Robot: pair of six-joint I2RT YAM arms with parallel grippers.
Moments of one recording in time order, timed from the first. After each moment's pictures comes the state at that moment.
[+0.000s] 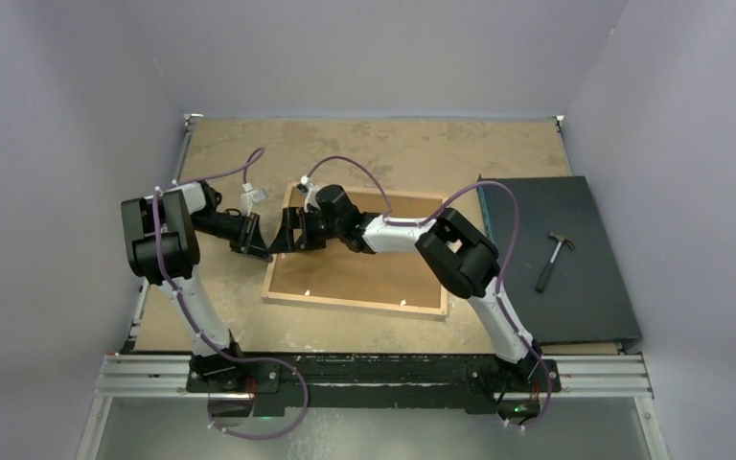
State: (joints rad) left arm 0.26 2.00 1.21 -1.04 0.88 0.81; right arm 0.88 2.26 1.52 0.25 -0.47 0.77
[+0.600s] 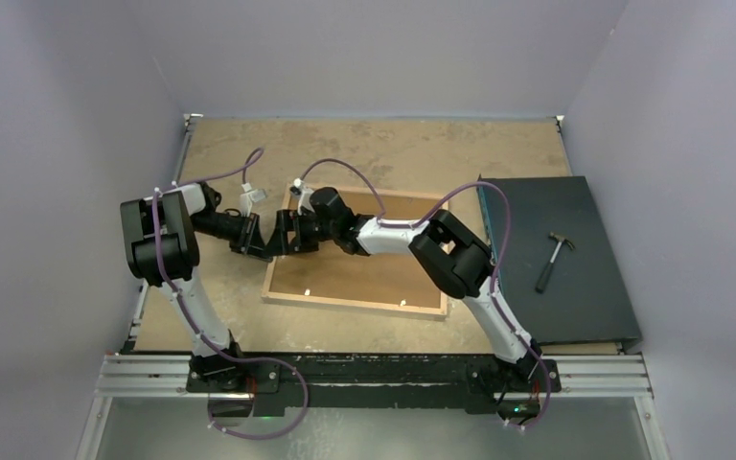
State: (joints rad) left arm 0.26 1.99 1.19 -1.01 0.88 0.79; right arm 0.91 2.31 1.57 0.27 -0.49 0.79
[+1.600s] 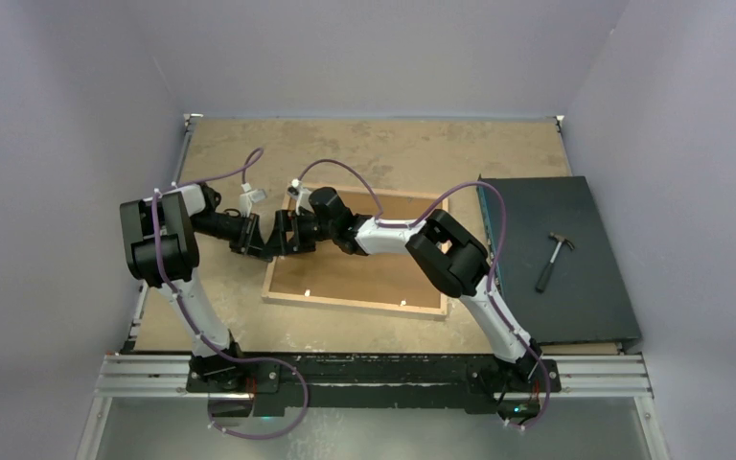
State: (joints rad) left arm 0.26 1.98 1.18 -1.00 0.89 0.79; right arm 0.91 2.34 1.60 0.30 -0.55 0.81
